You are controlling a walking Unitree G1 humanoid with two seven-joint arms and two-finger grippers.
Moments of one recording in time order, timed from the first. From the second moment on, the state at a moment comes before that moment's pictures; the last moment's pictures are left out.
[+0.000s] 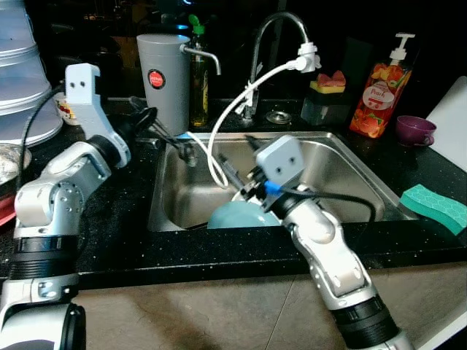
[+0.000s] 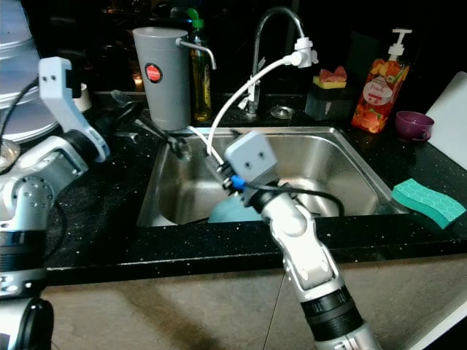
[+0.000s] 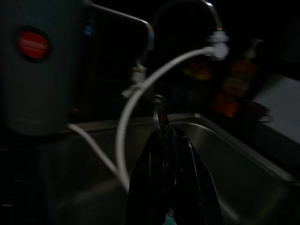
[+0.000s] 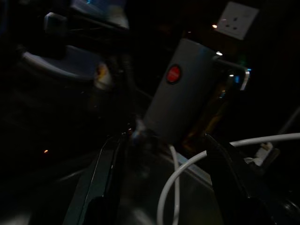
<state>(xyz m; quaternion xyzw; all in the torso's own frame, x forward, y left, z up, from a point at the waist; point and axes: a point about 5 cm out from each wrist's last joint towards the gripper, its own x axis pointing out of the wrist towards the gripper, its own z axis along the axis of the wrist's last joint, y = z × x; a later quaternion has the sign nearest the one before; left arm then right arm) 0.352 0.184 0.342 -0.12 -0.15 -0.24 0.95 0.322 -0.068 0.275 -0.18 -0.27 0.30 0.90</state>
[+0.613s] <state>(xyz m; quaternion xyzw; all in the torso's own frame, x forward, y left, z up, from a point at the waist) 0.339 0.143 0.344 -0.19 -0.13 -0.36 0.90 0.322 -0.057 0.263 -0.17 -0.25 0.31 0.90</state>
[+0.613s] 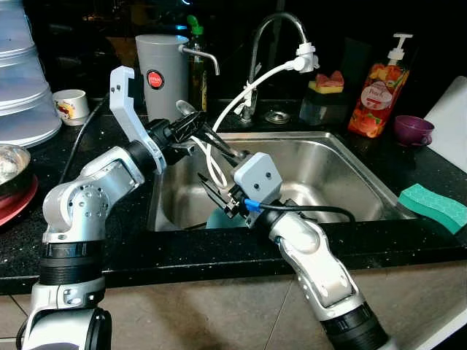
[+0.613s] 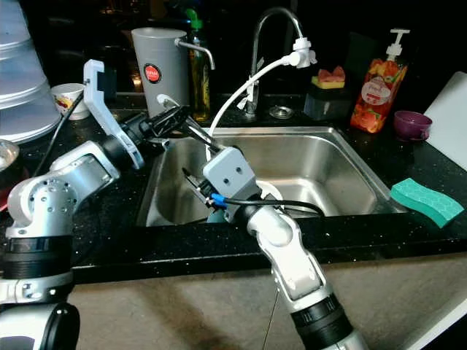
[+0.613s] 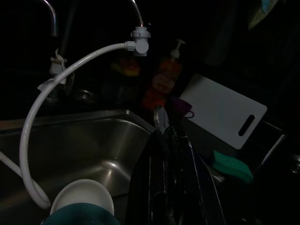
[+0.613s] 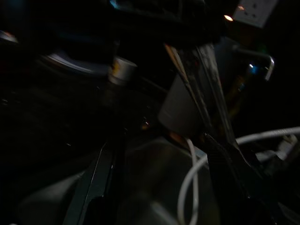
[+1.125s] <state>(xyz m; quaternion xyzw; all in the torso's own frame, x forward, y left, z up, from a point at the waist) 0.337 0.139 0.345 -0.19 -0.13 -0.36 0.91 0.334 -0.065 0.272 -0.21 -0.28 0.20 0.92</state>
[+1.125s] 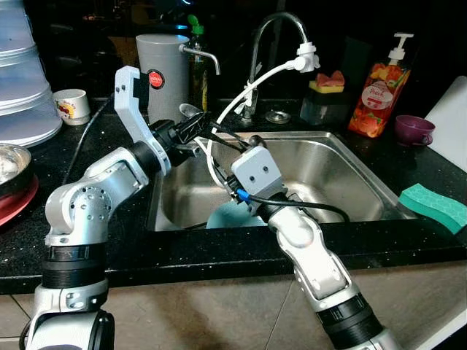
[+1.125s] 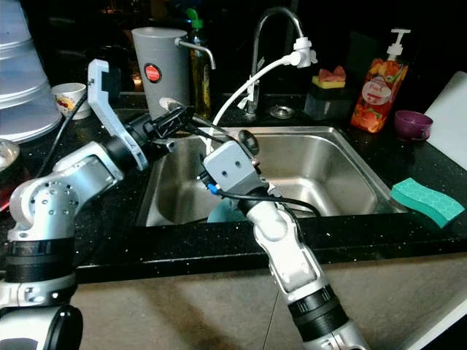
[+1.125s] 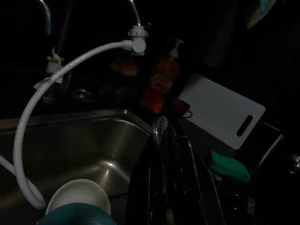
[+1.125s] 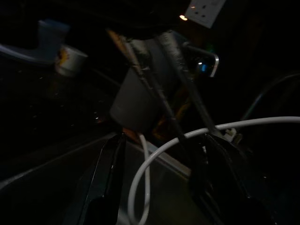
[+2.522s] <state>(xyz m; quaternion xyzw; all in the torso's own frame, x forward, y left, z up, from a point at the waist) 0.334 0.129 0.335 -0.19 -0.11 -0.39 0.90 0.339 -0.072 0.272 -0.23 -0.29 0.14 0.92</state>
